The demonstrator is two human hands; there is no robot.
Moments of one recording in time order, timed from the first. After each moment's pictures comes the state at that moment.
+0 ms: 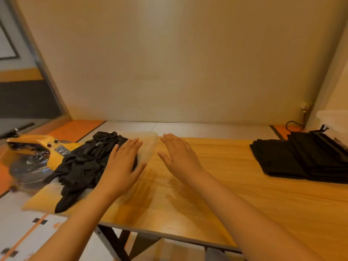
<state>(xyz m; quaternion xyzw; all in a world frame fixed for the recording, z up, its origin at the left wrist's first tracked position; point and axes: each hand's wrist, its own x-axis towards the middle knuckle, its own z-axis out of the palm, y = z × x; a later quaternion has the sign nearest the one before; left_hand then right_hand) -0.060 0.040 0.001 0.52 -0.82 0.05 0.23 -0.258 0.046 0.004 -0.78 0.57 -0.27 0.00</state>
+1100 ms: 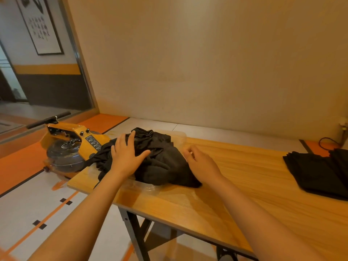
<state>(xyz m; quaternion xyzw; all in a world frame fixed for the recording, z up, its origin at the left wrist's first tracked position) 0.016 -0.004 -0.014 0.69 -0.68 0.00 0.26 -0.227 0.037 -0.011 -0.72 0.60 -0.31 0.17</state>
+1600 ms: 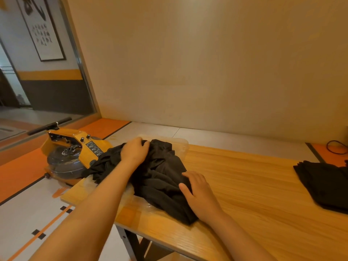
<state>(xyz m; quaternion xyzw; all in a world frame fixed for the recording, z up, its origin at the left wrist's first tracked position) -0.007 -0.071 0.008 0.71 -0.65 -0.05 0.27 -0.221 0.043 -0.067 -0.75 0.56 -0.31 0.16</state>
